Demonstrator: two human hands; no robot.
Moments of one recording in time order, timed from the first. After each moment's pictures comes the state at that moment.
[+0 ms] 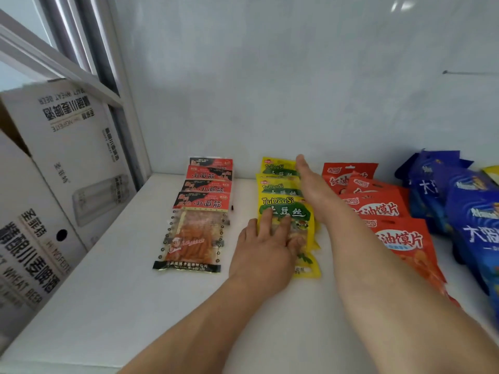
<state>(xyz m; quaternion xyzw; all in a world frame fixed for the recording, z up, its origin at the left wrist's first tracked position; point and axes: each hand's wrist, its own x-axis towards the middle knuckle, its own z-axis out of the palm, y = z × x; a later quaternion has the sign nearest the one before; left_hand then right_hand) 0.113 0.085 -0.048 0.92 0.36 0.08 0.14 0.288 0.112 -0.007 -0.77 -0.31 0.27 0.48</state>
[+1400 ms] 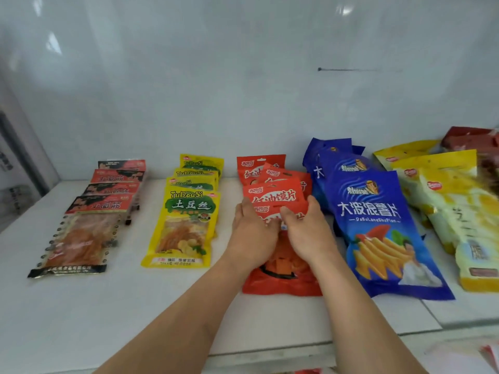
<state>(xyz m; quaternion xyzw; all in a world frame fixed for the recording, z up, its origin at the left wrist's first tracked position) 0.245 -0.007 -0.033 0.78 0.38 0.26 0.42 0.337 -0.083 -0.026 -0.83 -0.26 0.10 0.48</state>
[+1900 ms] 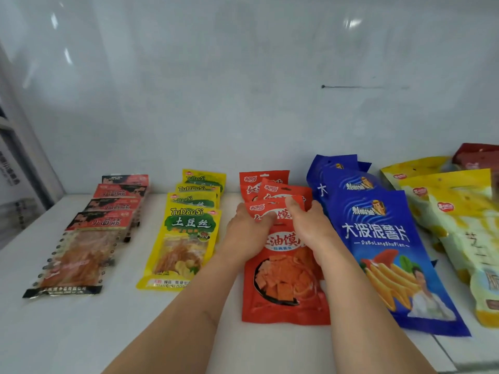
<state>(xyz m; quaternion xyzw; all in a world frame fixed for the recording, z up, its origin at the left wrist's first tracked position) 0.262 0.023 -0.009 0.74 0.42 0.23 0.47 0.384 -0.047 -0.010 -0.83 -0.22 0.19 0.48</state>
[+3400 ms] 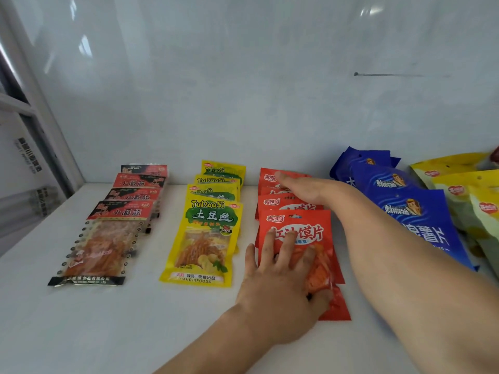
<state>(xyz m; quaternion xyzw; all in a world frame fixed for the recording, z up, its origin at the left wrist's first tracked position) 0.209 -0.035 -0.037 0.96 0.26 0.03 0.08 0.420 0.028 0.029 -0.84 -0.42 0.30 0.16</state>
